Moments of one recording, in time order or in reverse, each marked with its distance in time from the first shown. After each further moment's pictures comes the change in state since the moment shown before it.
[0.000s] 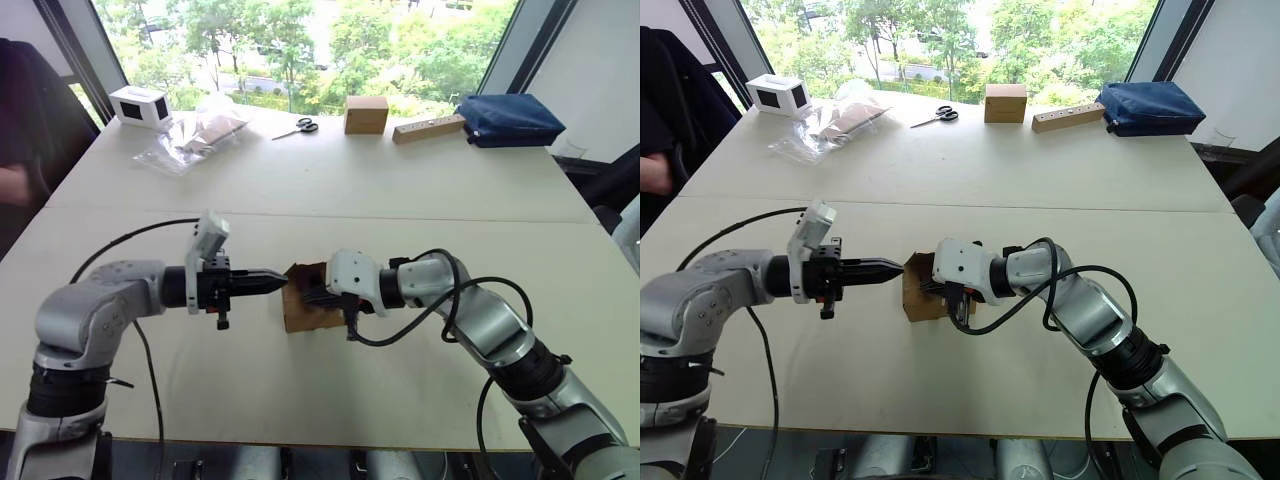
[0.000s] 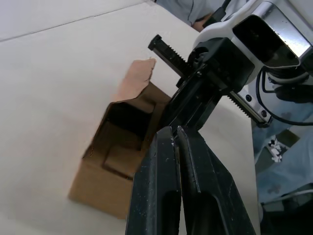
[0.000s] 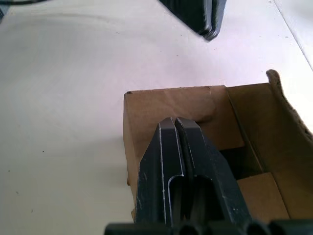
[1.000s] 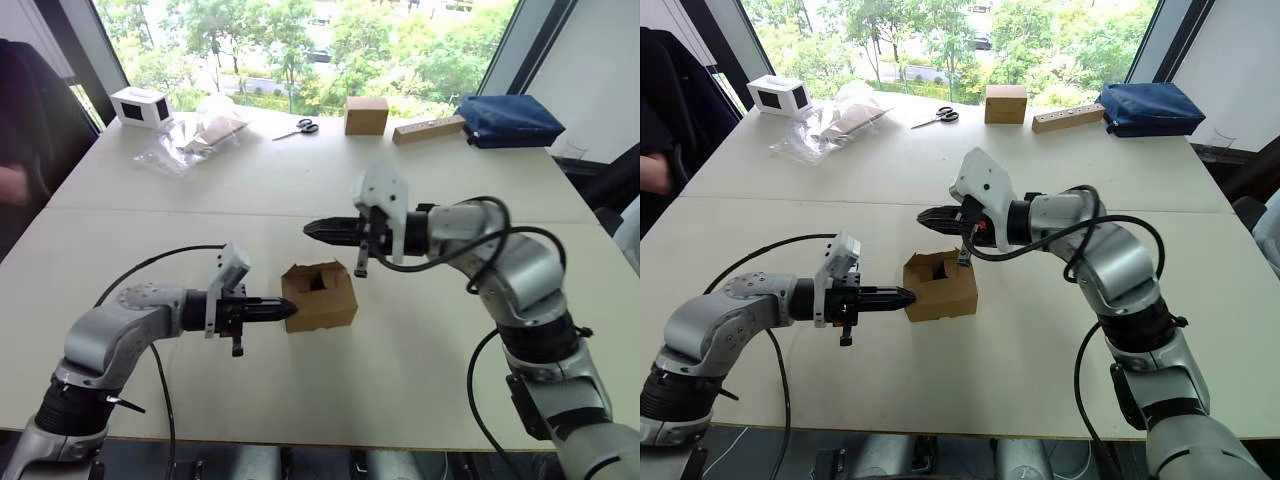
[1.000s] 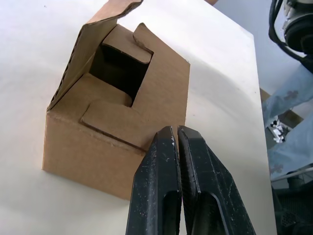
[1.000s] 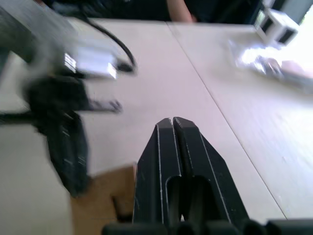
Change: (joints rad) left arm 0.074 0.056 -0.170 0.035 0.045 -0.197 0.019; right arm -0.165 0.022 -0.121 0.133 0.081 0.110 -0.091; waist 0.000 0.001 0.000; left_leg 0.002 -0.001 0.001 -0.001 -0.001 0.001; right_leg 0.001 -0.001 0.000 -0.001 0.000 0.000
